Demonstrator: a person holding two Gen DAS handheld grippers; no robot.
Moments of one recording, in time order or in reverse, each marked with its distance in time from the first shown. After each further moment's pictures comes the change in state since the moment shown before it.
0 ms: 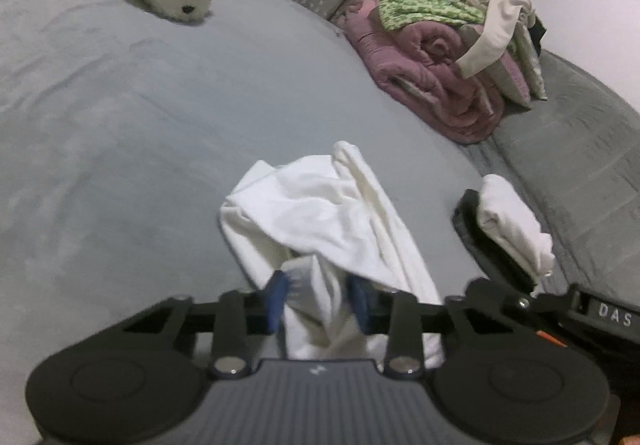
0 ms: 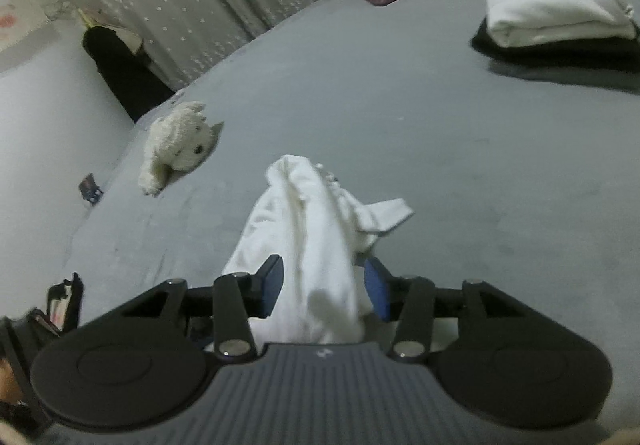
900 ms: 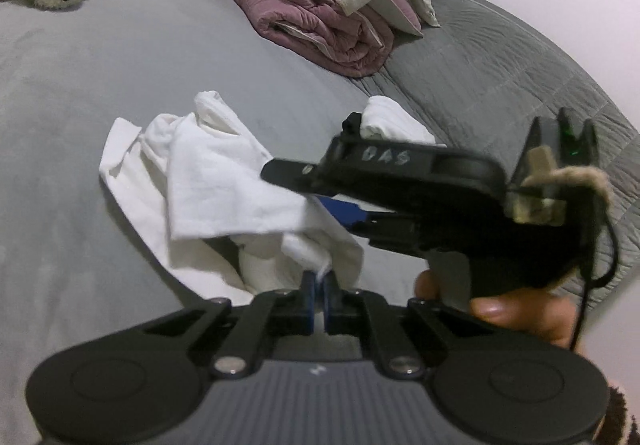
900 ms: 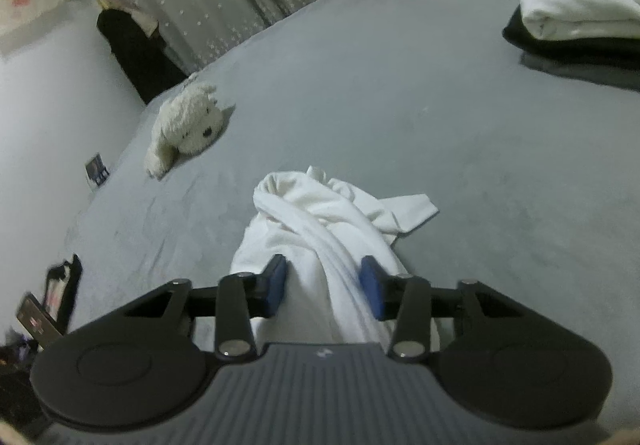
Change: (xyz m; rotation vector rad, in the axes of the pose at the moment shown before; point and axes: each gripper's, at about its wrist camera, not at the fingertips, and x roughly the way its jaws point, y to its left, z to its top) left arm -0.022 -0.044 -0.035 0.188 0.151 -0.236; right arm 0.027 0.004 -0.005 -0.083 0.030 0.014
